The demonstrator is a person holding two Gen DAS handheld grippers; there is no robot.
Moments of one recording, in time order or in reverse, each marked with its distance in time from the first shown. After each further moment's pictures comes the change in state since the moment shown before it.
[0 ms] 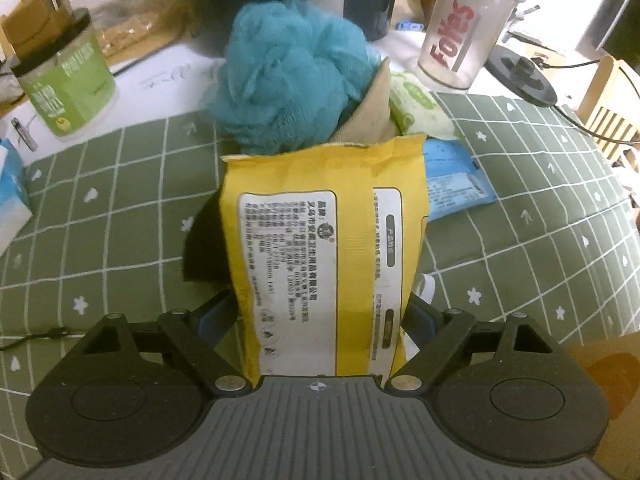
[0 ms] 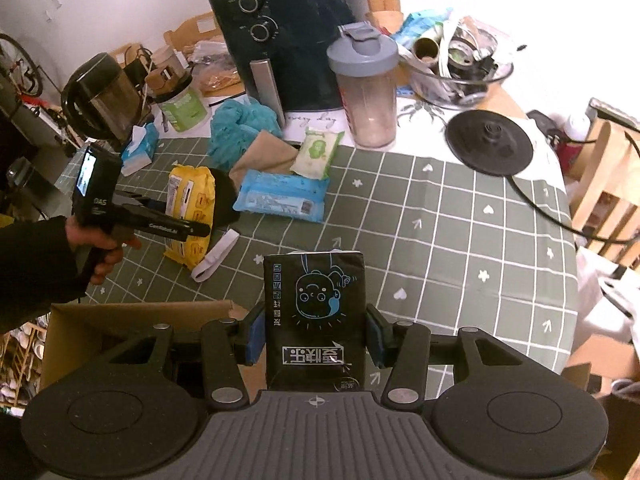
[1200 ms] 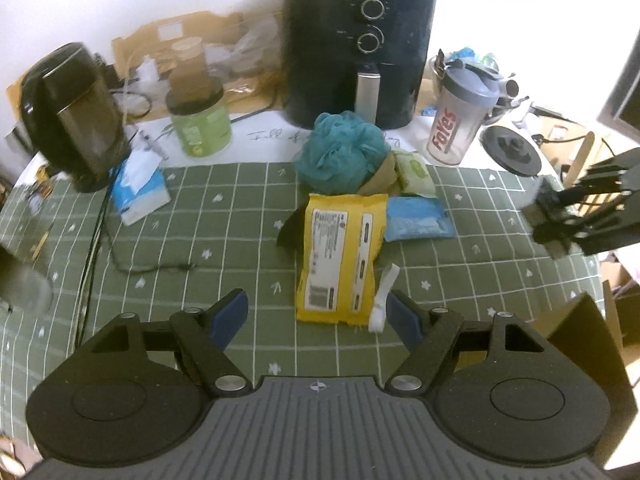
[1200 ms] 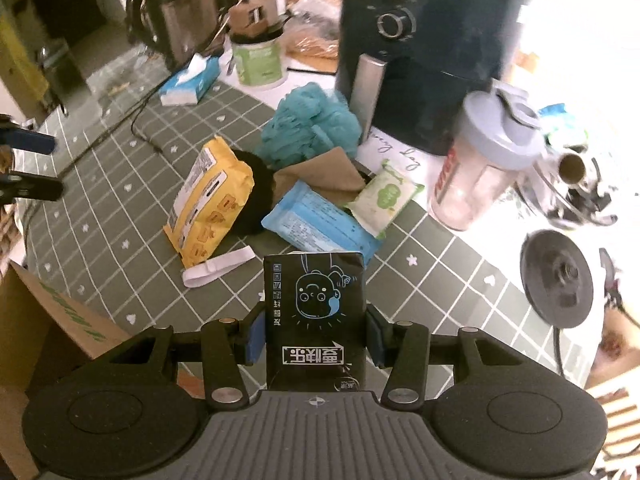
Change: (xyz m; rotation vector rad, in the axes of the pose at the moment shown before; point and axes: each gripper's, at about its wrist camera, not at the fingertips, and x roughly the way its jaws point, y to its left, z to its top) left arm -0.183 -0.032 -0.043 -0.168 -0.134 0.157; right arm 0.078 0.056 0.080 -0.446 0.074 0.021
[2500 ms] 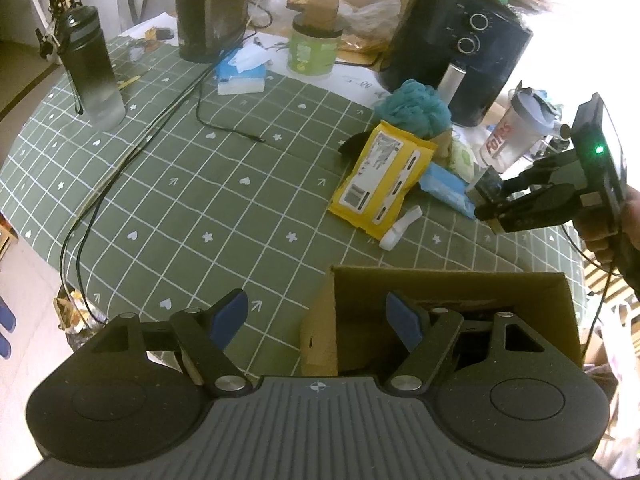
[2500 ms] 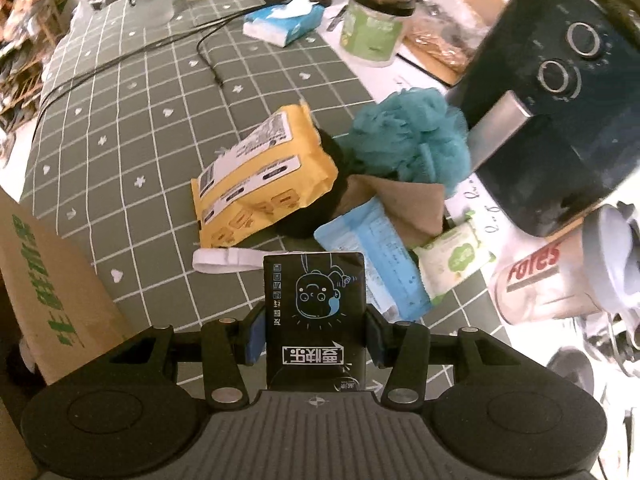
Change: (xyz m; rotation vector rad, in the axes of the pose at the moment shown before) left arm -0.066 0.003 -0.097 -0.433 0.053 0.076; right arm 0.075 0.060 0.041 -0.408 0.099 0.015
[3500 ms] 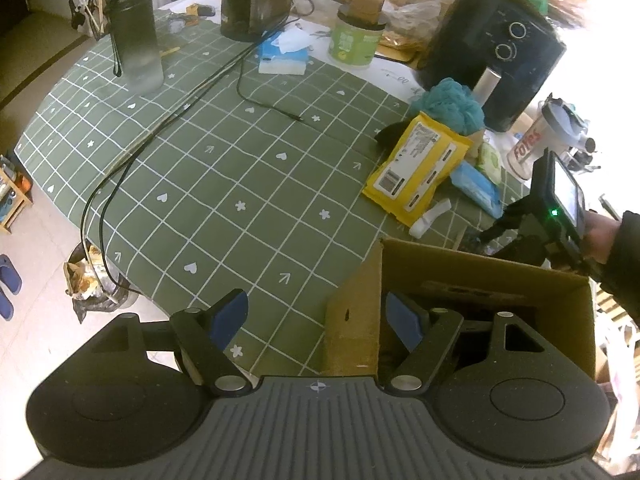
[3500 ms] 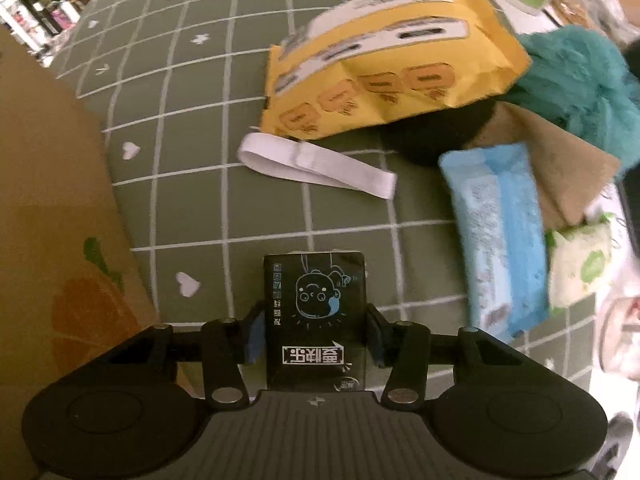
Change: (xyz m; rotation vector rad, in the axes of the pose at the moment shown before) left arm -0.005 0.018 -0.021 -0.102 0.013 0.041; right arm 0.102 0.038 -0.026 -0.293 0.192 0.158
